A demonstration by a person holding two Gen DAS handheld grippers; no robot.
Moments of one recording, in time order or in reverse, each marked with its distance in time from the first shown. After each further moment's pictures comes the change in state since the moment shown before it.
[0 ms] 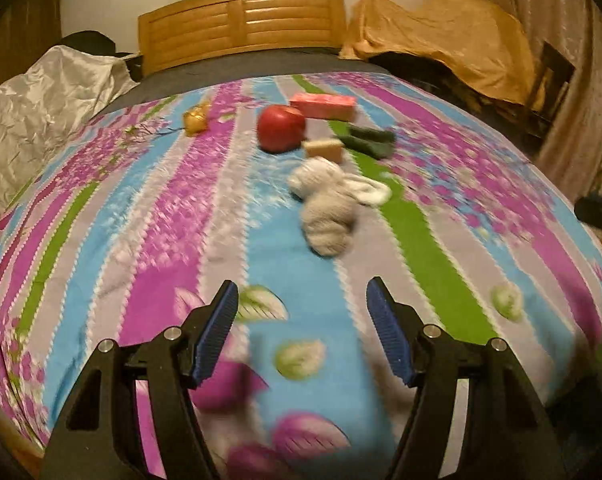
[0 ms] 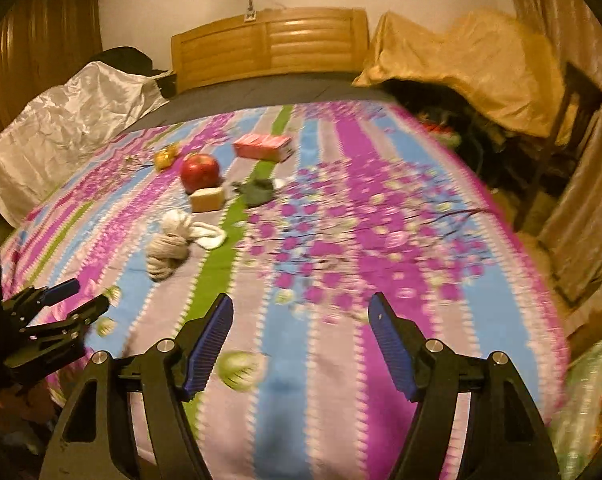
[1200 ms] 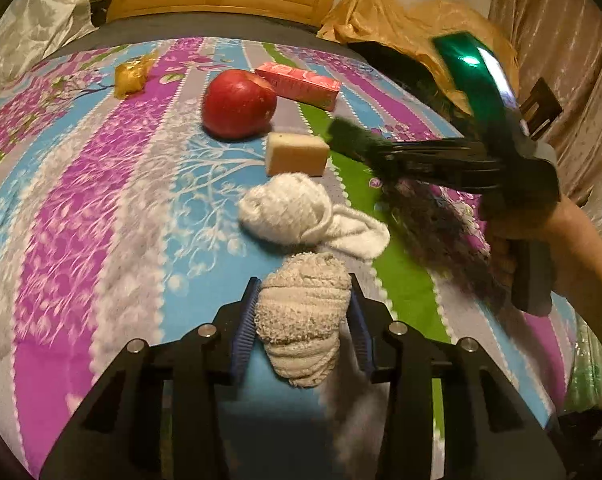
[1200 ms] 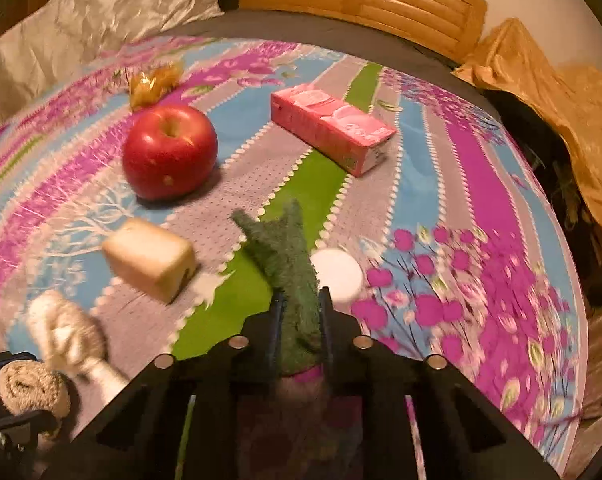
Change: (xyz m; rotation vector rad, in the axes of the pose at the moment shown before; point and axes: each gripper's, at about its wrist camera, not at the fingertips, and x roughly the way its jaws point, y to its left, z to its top) left arm 0.093 0.012 0.039 -0.133 0.102 -0.275; right arm 0.261 0.060 0.139 -0.337 0.167 0.018
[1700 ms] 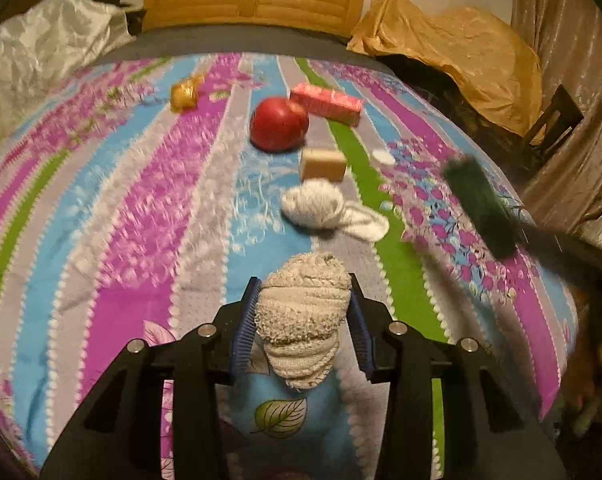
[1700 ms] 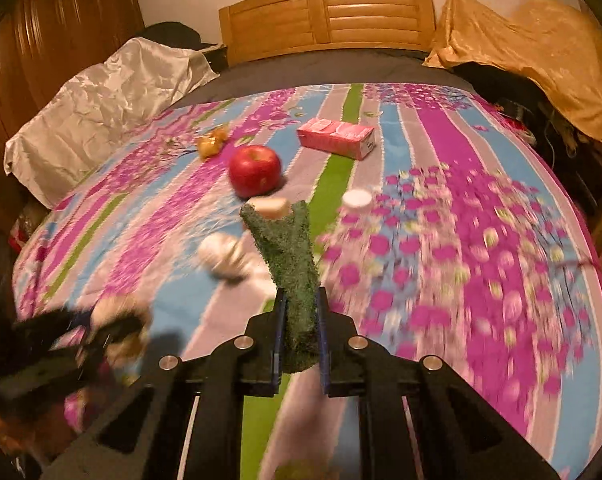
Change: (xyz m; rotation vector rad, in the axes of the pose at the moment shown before) left arm -0.065 -0.018 -0.007 -0.017 -0.032 0.147; right arm -0.172 0.022 -0.111 0.245 -0.117 0.159
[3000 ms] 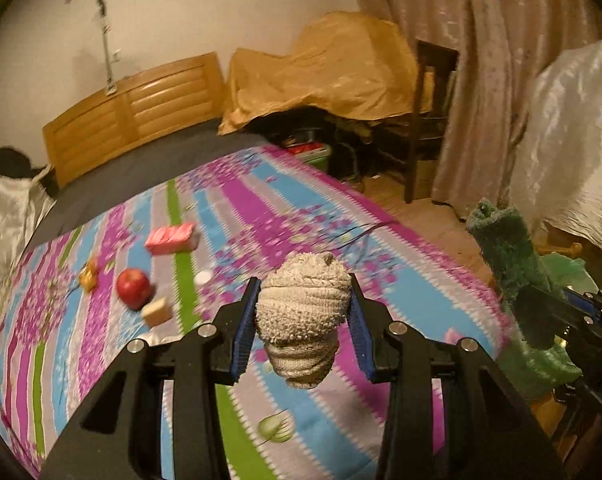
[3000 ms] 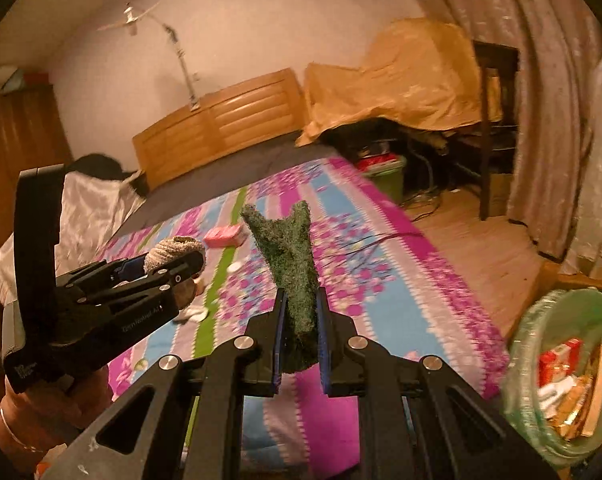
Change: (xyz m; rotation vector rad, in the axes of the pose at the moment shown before) left arm -0.101 -0.273 0.015 0.482 -0.218 -0.102; right arm -0.287 -0.112 -0.113 0.341 -0.372 -0.242
